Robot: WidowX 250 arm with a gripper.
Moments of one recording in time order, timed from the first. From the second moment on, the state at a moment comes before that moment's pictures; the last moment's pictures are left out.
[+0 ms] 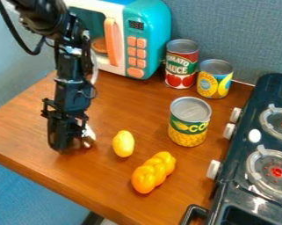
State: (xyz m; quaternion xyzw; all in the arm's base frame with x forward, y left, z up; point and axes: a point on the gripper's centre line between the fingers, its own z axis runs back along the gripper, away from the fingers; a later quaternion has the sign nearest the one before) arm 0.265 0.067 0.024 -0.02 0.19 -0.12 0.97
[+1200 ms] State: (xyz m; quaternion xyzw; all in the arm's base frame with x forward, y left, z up) arm 0.299 0.041 0.109 0.00 0.11 -0.16 0.98
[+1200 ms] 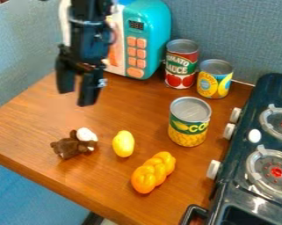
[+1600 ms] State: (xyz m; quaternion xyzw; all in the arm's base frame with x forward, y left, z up) arm 0.324 0.016 0.112 -0.03 0.02 -0.18 0.98
